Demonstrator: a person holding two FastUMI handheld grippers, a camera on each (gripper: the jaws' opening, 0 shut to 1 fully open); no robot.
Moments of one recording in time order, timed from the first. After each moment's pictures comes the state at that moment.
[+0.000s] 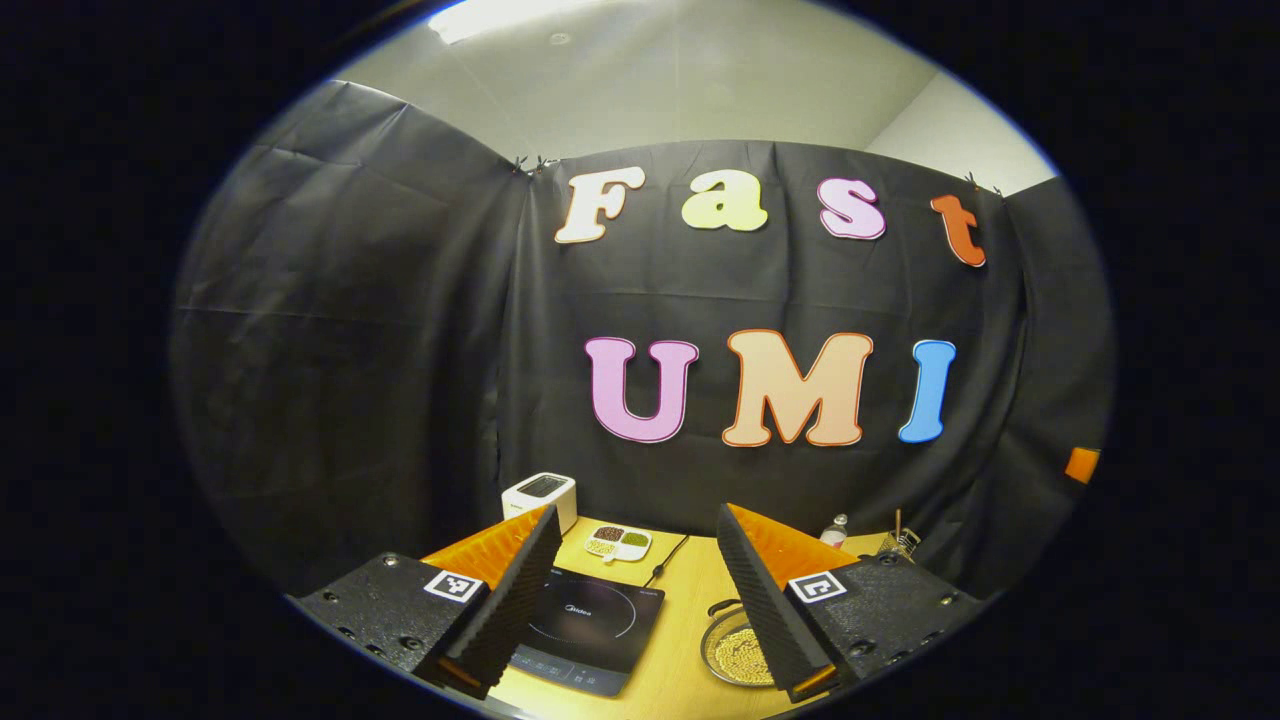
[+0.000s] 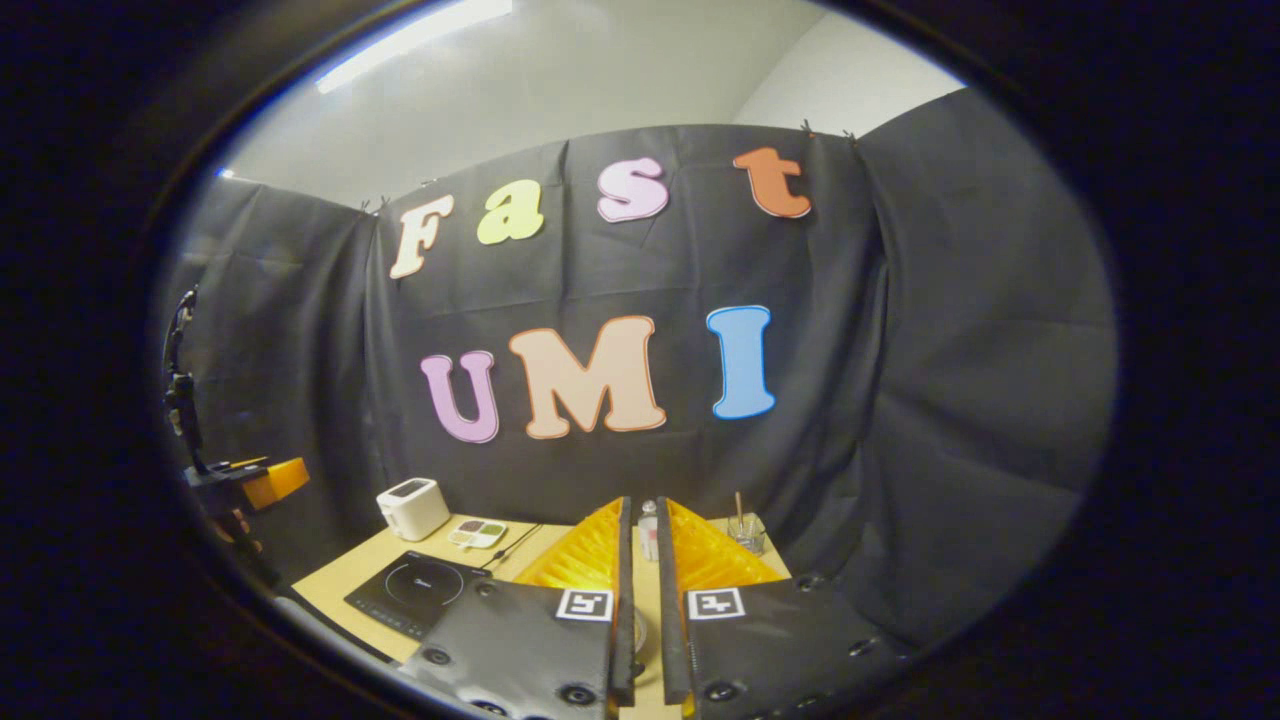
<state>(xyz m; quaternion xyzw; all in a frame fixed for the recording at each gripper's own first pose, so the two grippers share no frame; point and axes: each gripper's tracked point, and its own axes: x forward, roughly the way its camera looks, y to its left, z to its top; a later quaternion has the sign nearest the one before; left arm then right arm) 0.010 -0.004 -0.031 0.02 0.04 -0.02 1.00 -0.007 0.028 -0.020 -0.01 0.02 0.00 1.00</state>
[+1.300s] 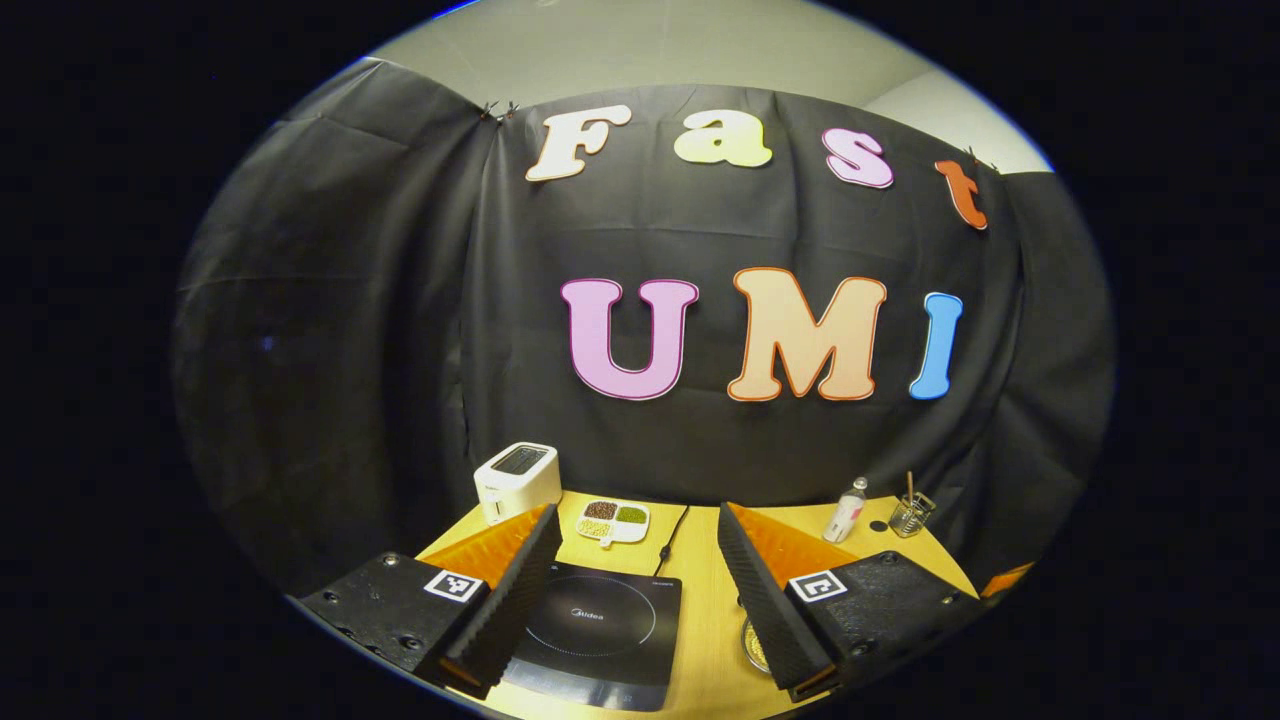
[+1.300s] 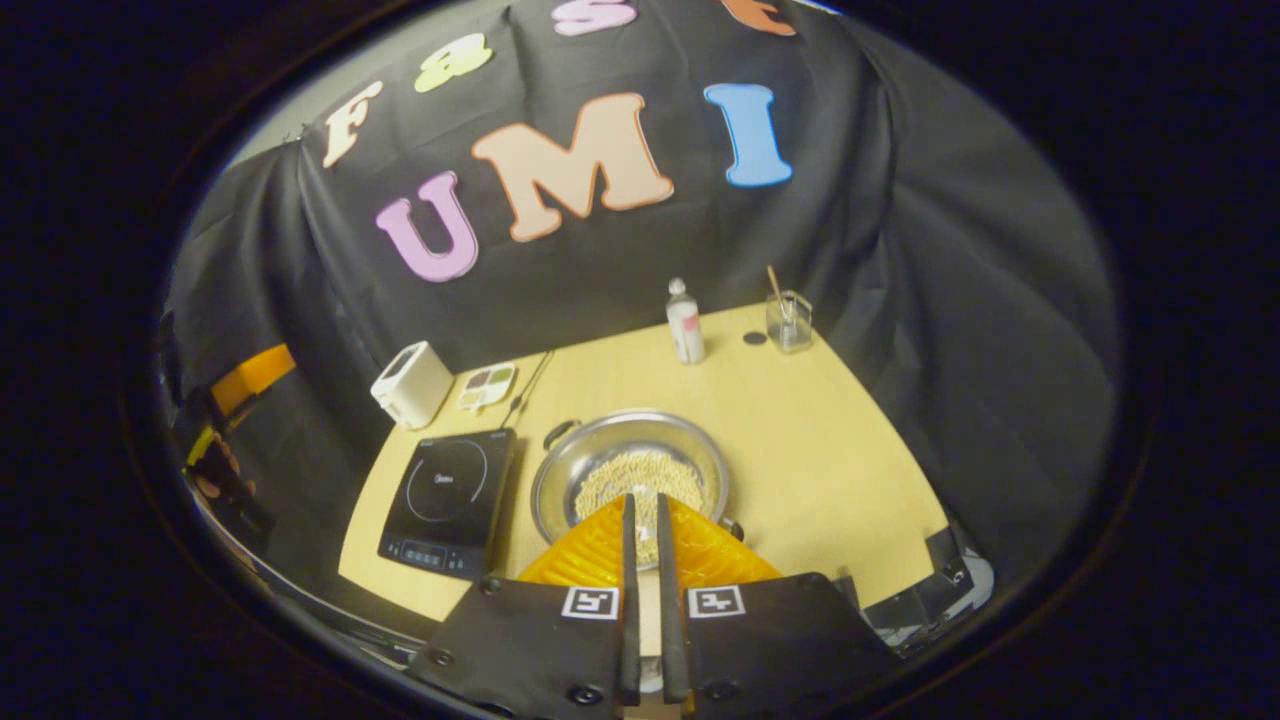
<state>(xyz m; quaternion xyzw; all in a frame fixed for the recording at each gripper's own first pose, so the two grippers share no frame) 0.107 0.036 -0.094 0.02 0.11 -0.08 0.99 0.001 0.104 -0.252 0.06 0.33 -0.04 0.94</state>
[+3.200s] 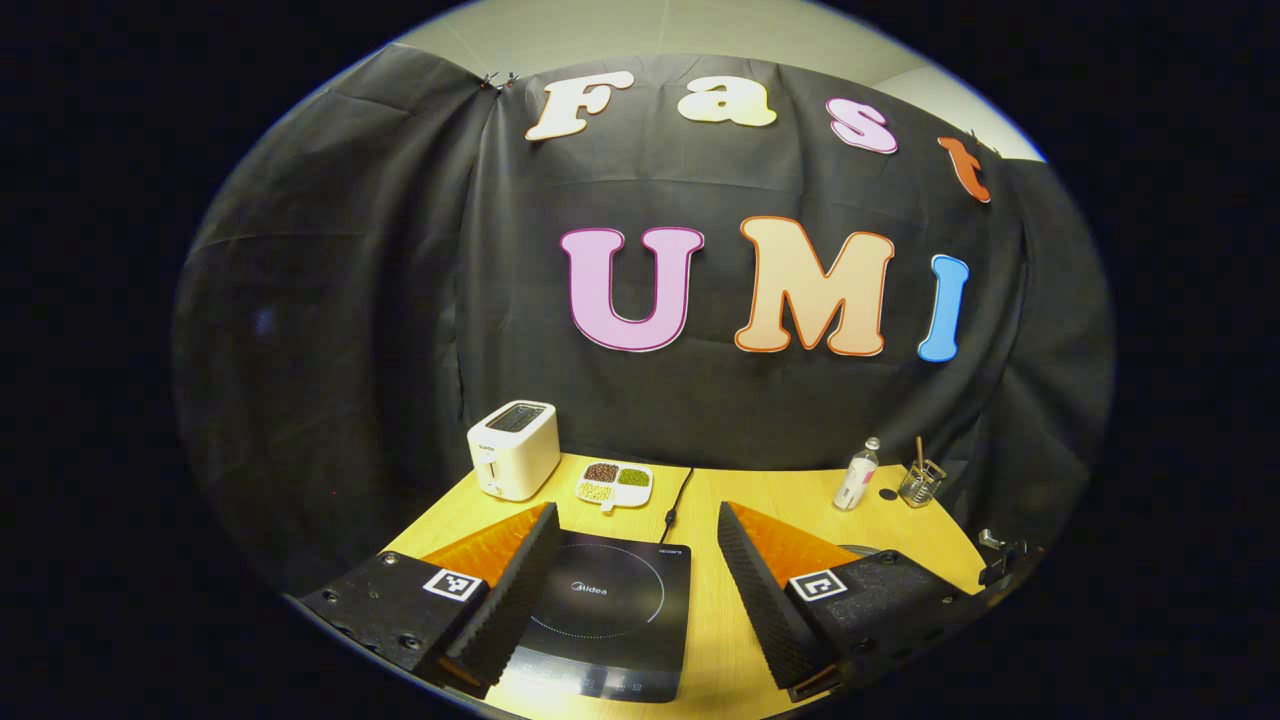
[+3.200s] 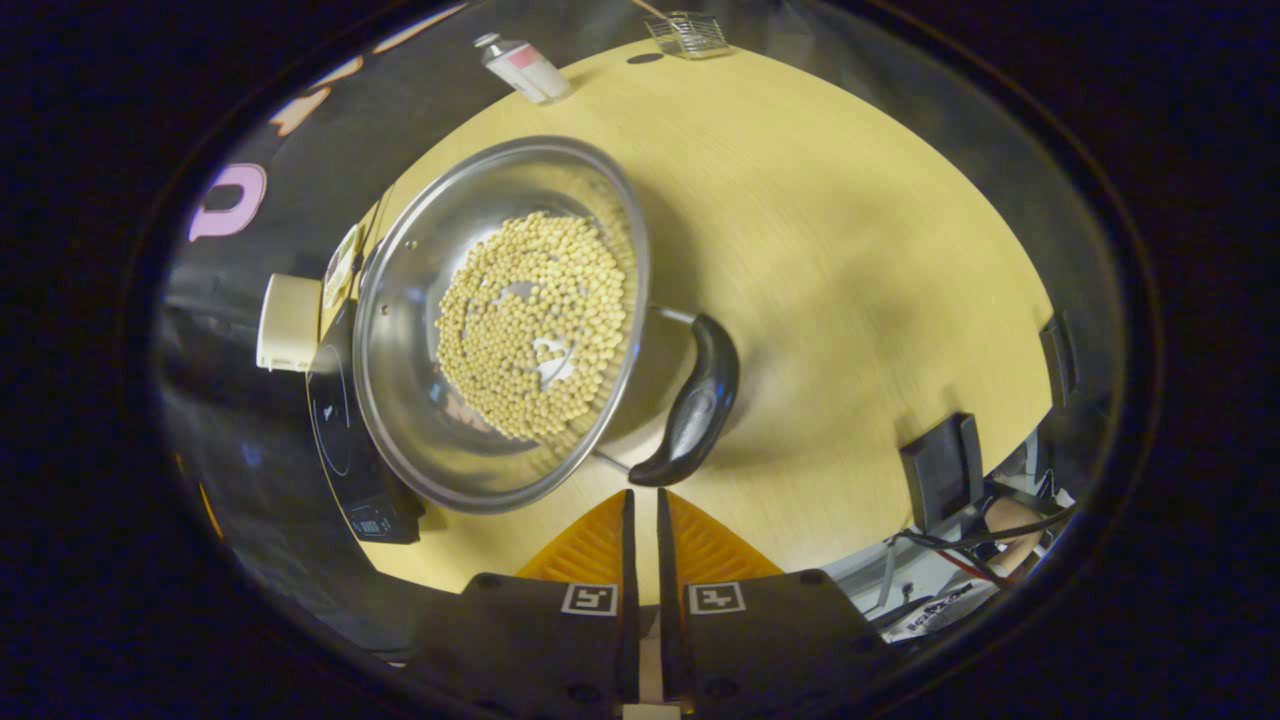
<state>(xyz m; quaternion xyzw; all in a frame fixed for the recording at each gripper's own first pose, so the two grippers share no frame) 0.108 0.041 -0.155 0.03 0.16 -0.07 0.98 -0.006 0.072 -0.474 0.21 0.62 -0.12 0.74</state>
